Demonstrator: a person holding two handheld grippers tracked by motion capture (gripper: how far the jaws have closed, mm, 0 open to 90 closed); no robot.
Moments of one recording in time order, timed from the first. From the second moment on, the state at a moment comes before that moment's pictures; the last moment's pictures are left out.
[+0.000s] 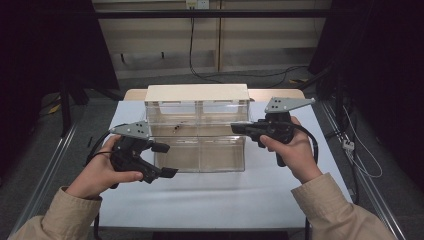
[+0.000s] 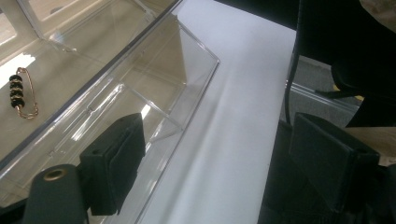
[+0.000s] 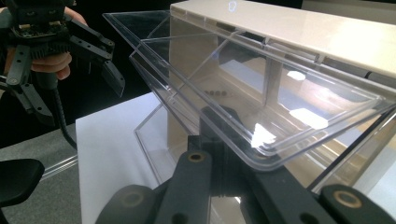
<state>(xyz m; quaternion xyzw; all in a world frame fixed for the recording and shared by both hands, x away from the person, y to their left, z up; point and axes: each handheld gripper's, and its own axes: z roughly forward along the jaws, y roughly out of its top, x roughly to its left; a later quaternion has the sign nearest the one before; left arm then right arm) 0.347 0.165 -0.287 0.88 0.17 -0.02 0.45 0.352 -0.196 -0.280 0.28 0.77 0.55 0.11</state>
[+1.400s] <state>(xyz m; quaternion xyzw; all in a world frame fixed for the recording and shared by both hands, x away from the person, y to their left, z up) 0.345 0.166 -0.308 0.88 0.17 -0.03 0.43 0.343 -0.194 -0.309 0.28 0.79 0.53 0.08</state>
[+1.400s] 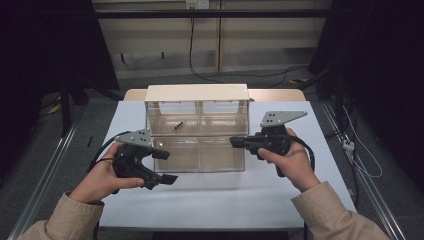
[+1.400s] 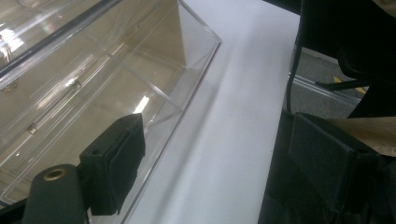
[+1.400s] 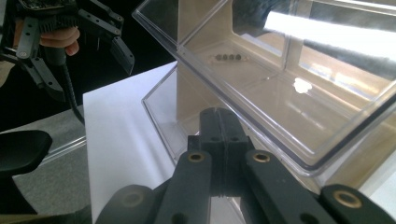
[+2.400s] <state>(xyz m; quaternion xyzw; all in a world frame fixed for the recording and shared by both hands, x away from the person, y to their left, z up) 0.338 0.172 -0.326 0.89 0.18 -0.02 0.43 0.316 -0.218 -0.338 0.28 0.80 0.52 0.10</state>
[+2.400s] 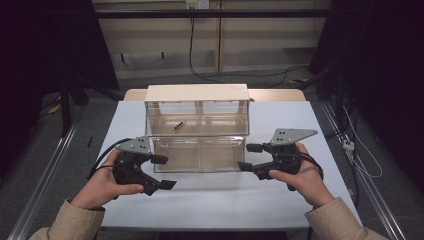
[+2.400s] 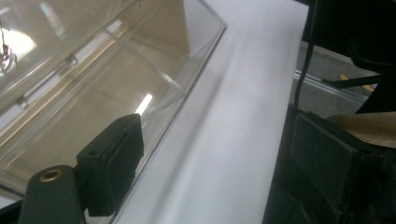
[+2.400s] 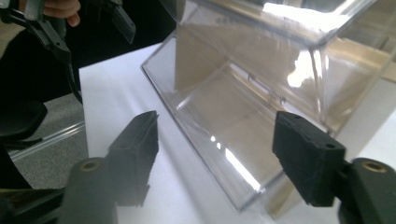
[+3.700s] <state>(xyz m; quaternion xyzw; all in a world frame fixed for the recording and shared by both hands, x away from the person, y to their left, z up) 0.336 0.228 -0.378 0.89 0.23 0.03 0.40 0.295 -0.253 -0.392 0.31 0.82 0.47 0.12</state>
